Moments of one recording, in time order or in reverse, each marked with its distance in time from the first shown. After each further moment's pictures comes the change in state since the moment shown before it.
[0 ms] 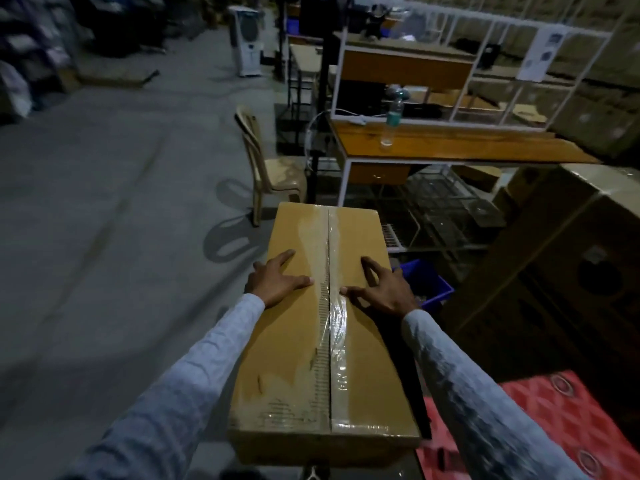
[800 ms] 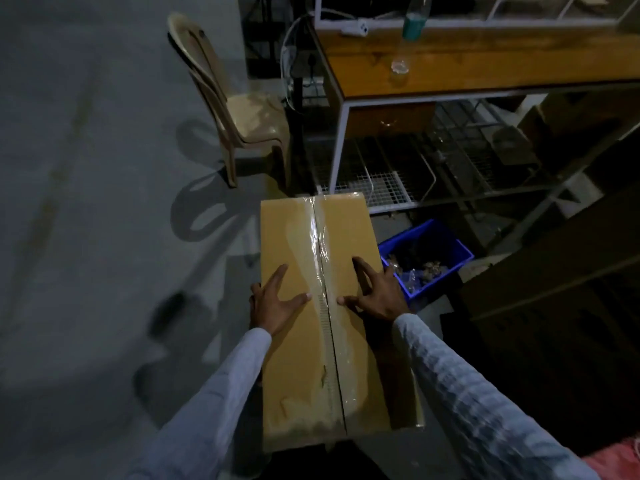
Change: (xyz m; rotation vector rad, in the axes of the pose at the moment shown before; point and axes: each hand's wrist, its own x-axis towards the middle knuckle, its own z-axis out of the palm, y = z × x) left_hand 0.315 -0.036 0.097 -0.145 -0.035 -0.204; right_hand 0.350 0.037 0.064 -0.033 -0.149 0.073
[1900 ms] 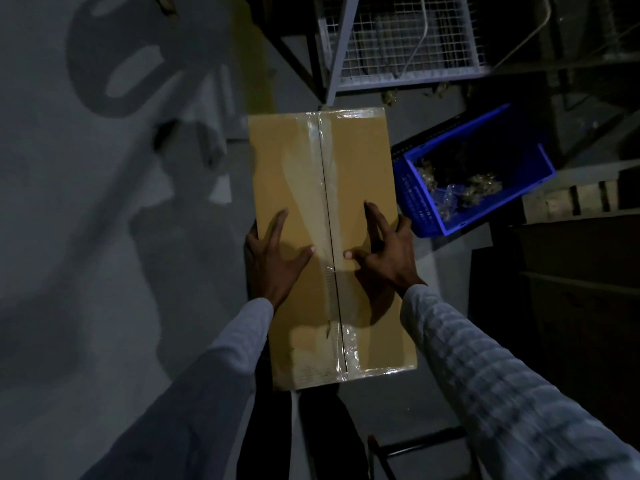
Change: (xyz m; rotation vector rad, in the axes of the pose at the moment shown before) left_hand 0.297 -0.167 0.235 0.175 0.083 -0.079; right_hand 0.330 0.205 0.193 0.021 -0.100 0.083
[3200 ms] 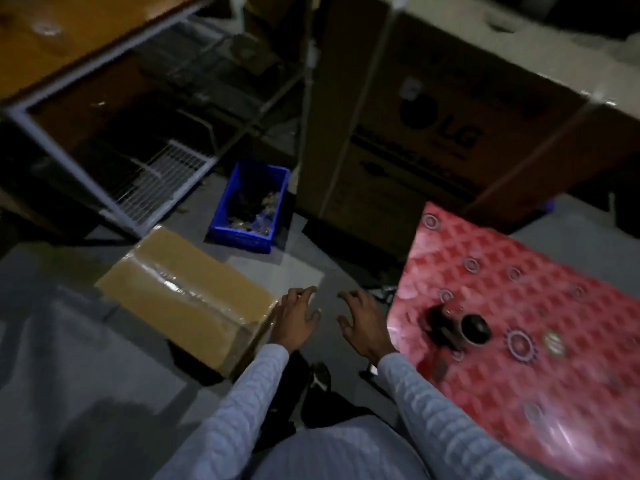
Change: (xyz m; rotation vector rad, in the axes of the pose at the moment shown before) left_hand -0.408 0.176 -0.082 0.479 -0.839 0.908; right_hand -0.554 0.012 -0.074 0.171 0.588 0.380
